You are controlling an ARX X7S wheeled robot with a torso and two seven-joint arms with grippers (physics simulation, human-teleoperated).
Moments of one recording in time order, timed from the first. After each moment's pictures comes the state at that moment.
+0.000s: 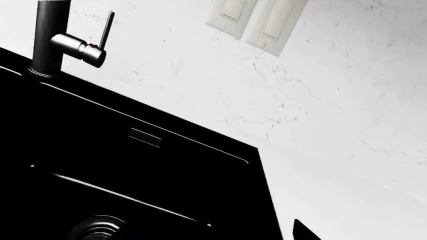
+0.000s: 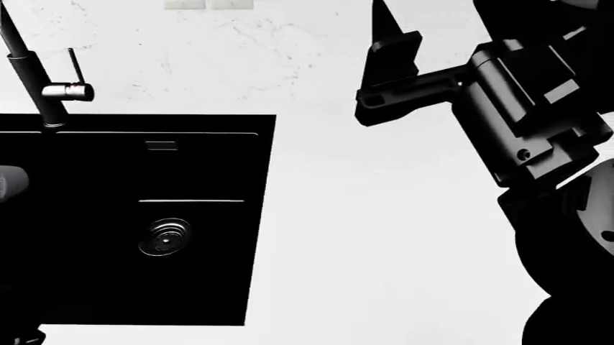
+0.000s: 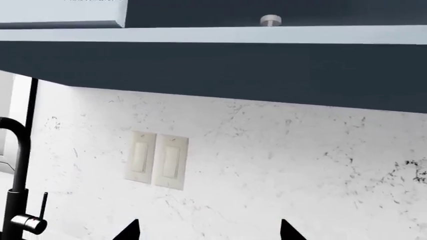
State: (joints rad) left arm -0.37 -0.41 -0.65 0.69 -1.56 -1.26 -0.76; right arm 1.14 0.32 0.05 -0.74 1.32 1.37 0.76
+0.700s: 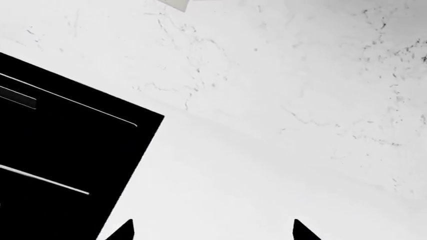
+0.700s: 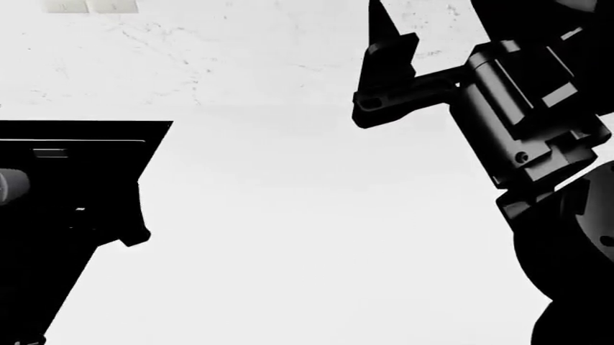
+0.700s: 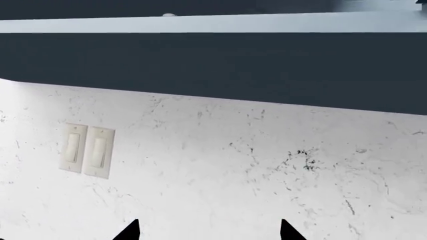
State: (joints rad) left arm -0.35 -0.42 -0.63 0.70 -1.57 -1.23 -0.76; right arm 1.14 0.35 0.01 -0.74 1.32 1.32 0.77
